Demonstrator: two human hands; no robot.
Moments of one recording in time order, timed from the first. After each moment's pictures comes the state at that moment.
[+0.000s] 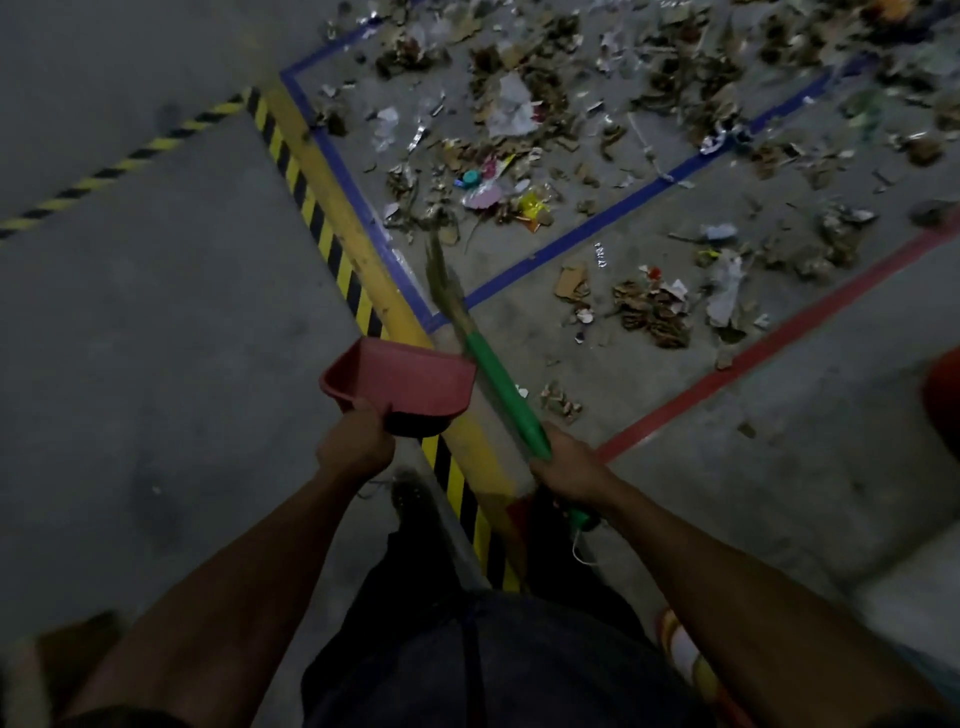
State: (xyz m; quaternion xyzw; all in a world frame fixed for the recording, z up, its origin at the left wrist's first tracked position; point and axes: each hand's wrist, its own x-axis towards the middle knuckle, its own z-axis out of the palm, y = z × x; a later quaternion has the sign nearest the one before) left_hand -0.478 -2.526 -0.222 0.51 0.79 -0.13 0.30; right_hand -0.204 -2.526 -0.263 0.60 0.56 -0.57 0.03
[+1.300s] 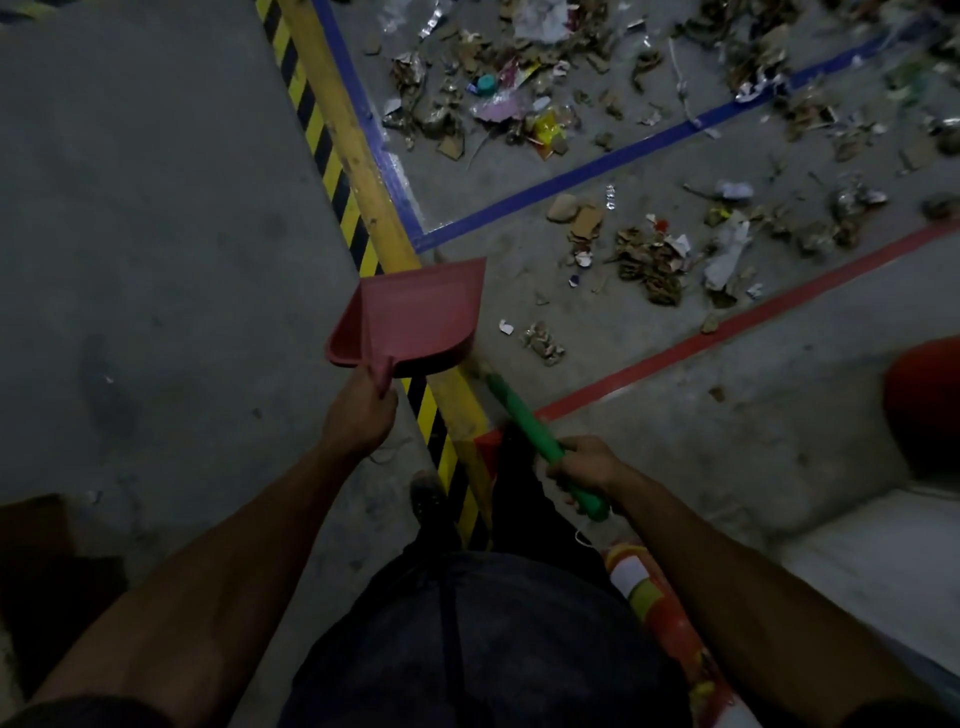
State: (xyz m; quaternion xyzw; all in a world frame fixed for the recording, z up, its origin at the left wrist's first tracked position) left_hand -0.445 -2.605 -0.246 0.41 0.83 0.05 0.38; right_hand -0.158 -2.592 -0.285 0.66 0.35 -0.65 0.13
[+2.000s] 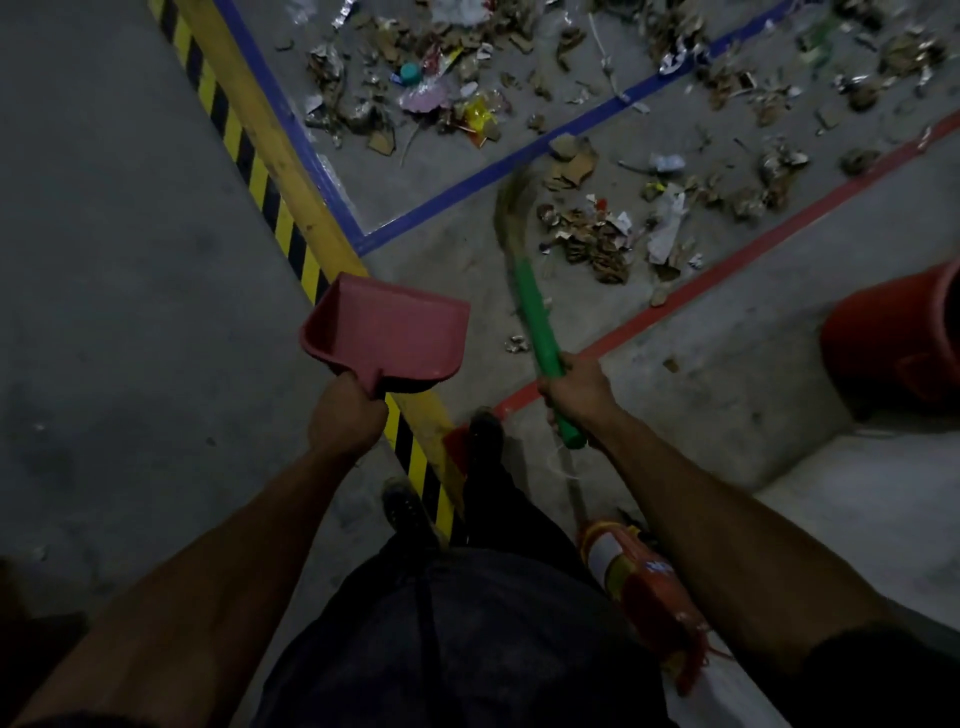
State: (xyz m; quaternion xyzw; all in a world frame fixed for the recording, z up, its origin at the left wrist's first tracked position) left_hand -0.399 -2.569 -0.248 0.45 0.81 0.00 0.38; right_hand -0.134 -2.520 -0.270 0.75 0.38 -0.54 -0.04
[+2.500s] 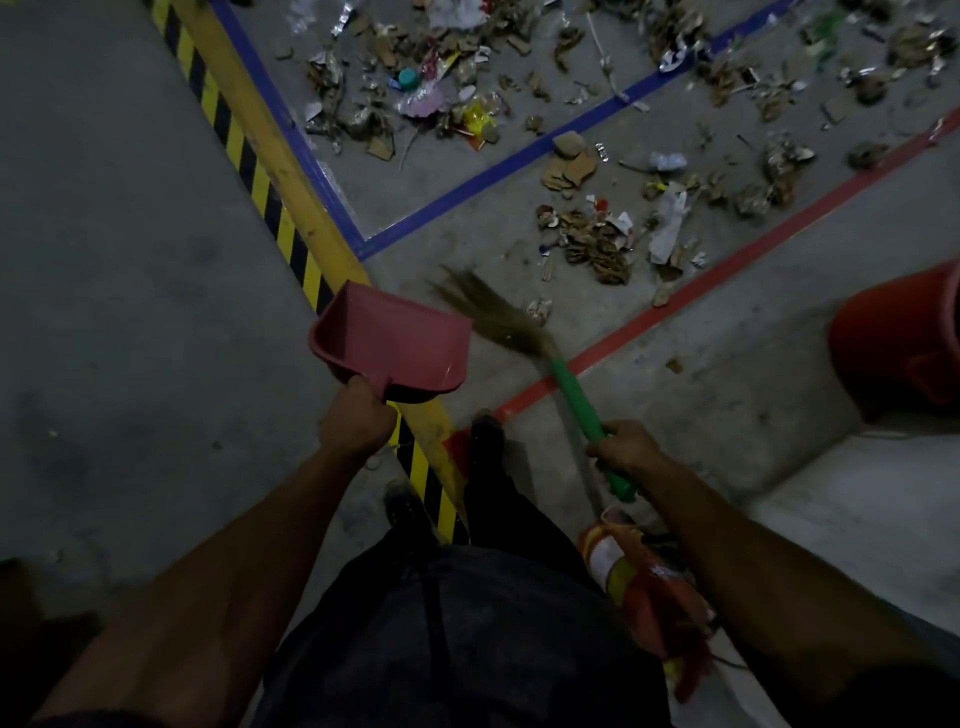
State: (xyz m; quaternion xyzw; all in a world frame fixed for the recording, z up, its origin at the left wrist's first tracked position) left_hand -0.379 -2.560 -0.250 0.42 0.80 -0.04 0.42; right_hand -0.046 -2.564 -0.296 0.76 0.34 -0.55 0.11
